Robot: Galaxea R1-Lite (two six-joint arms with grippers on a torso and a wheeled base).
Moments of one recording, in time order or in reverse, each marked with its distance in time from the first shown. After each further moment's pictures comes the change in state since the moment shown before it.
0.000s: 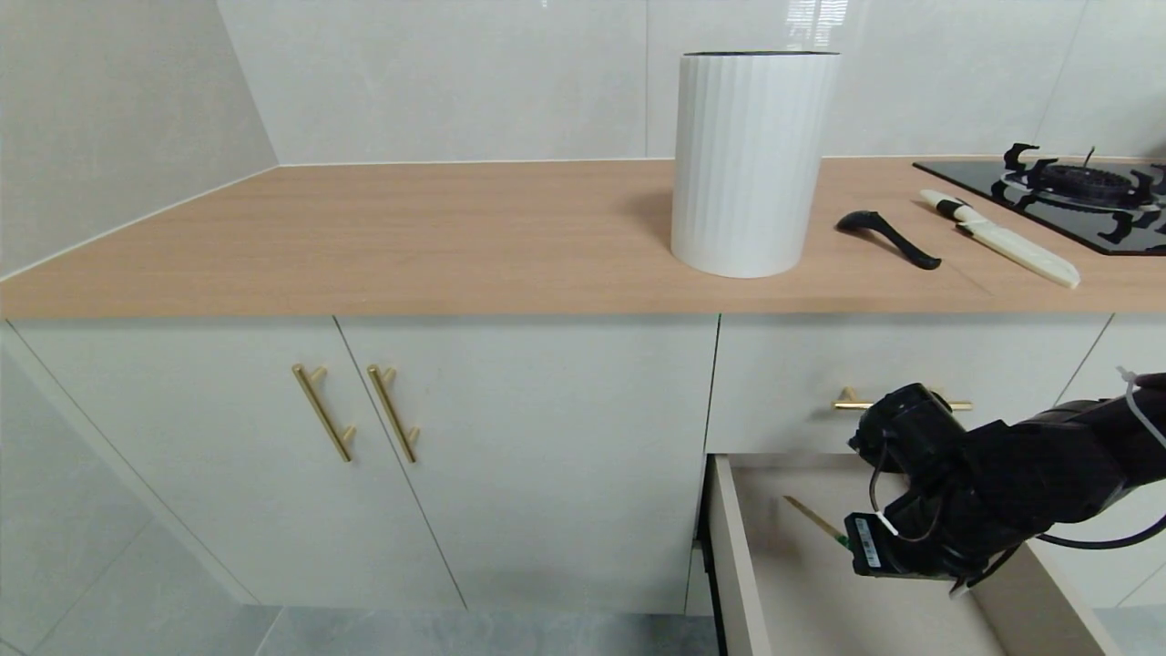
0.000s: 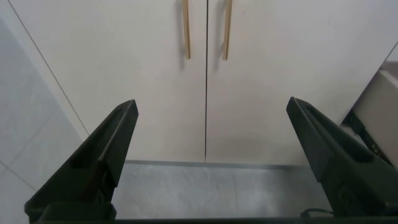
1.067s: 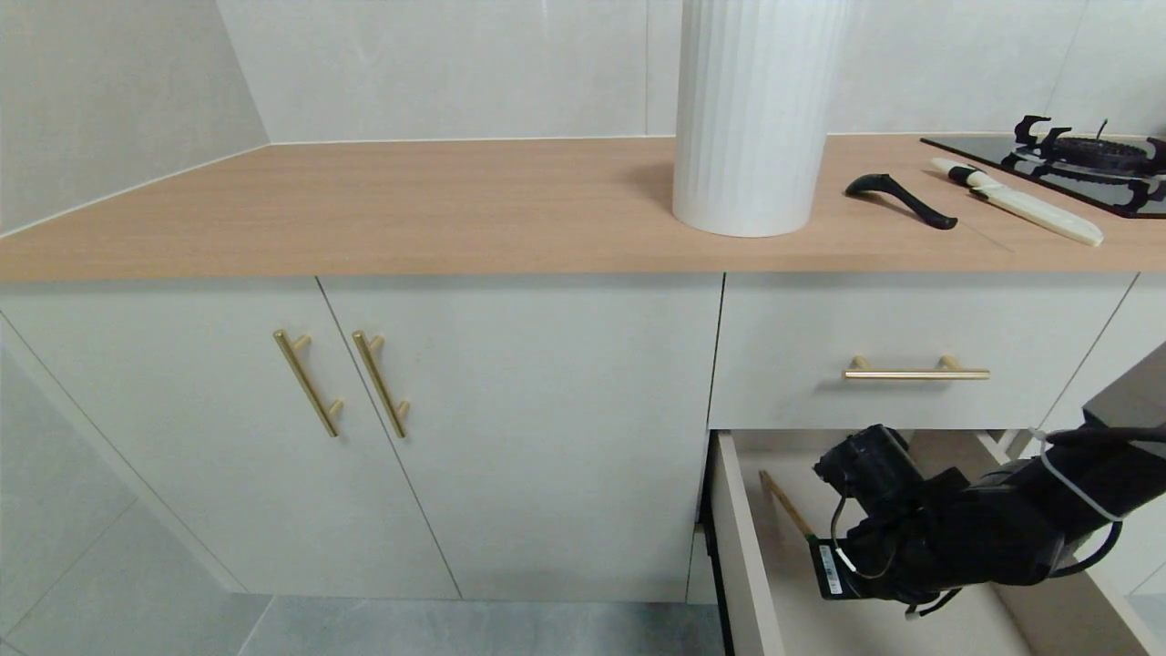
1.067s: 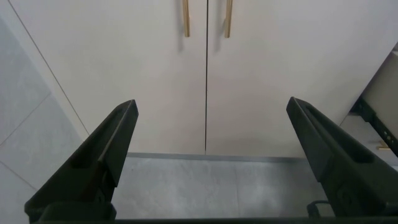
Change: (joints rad) left arm 0.000 0.000 0.000 0.000 0.000 0.000; right arm 0.082 0.124 0.118 -0.322 -0.072 -0.006
